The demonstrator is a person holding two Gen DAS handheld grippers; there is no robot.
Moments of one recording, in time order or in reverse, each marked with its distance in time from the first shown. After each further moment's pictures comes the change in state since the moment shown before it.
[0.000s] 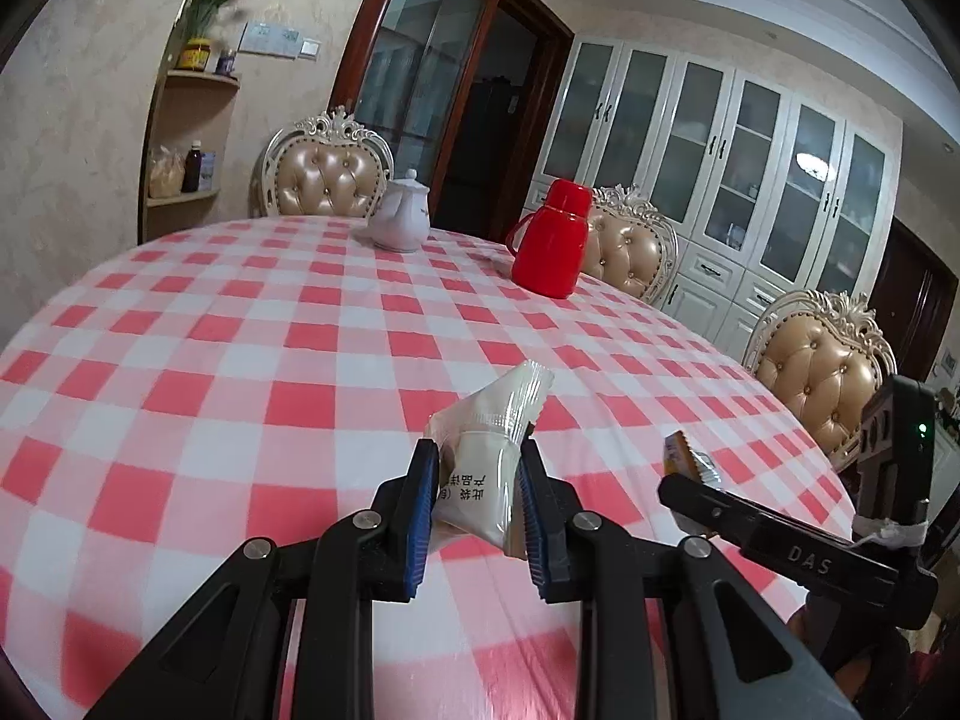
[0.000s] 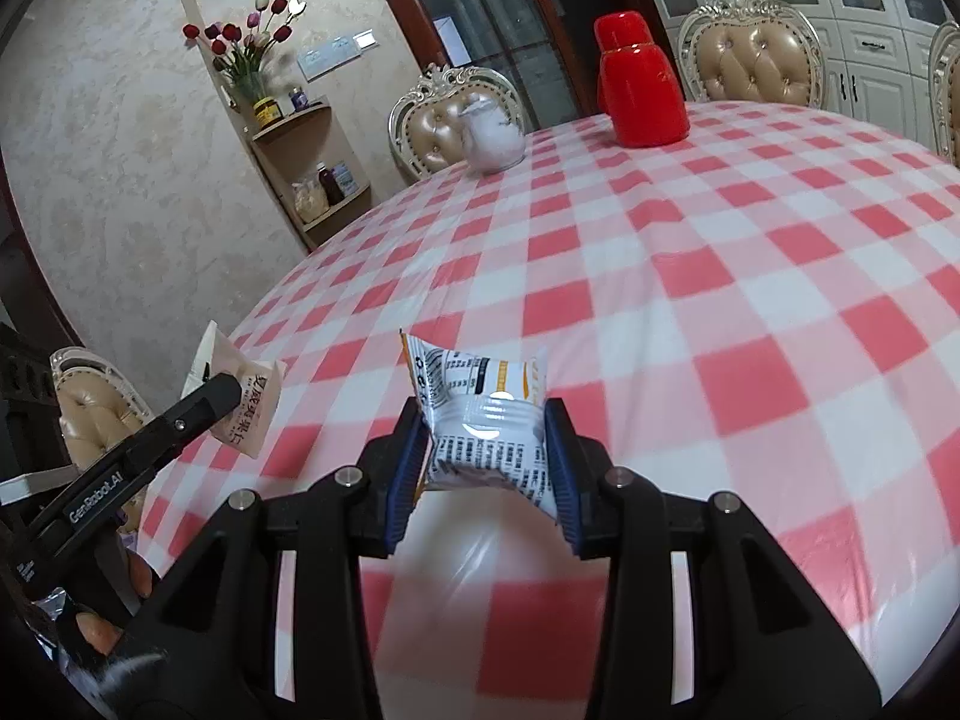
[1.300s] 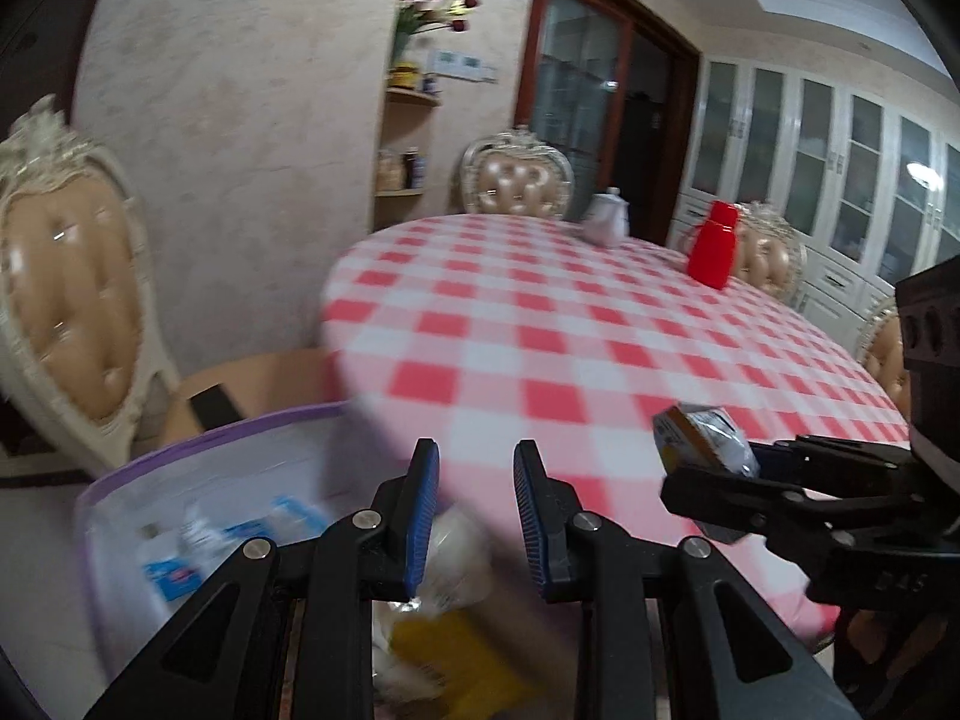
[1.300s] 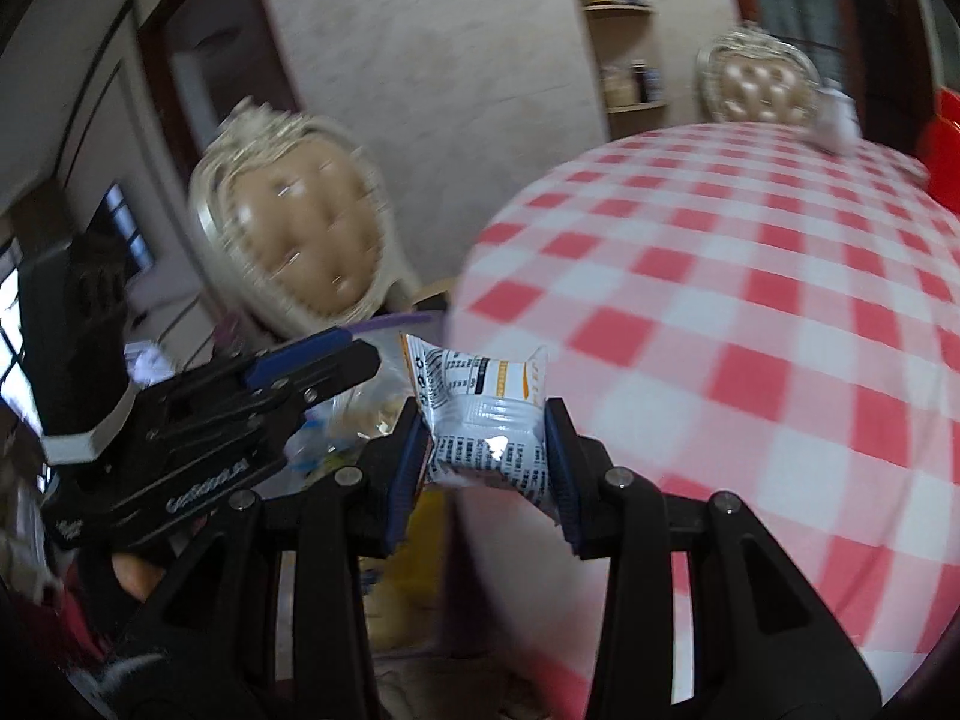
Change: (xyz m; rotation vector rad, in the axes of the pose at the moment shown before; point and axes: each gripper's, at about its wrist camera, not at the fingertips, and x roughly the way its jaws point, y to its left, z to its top) left arm -0.269 0.132 -0.114 -0.086 -0.017 0.376; right arm -0.063 0.279 -0.162 -0.493 0.226 0.442
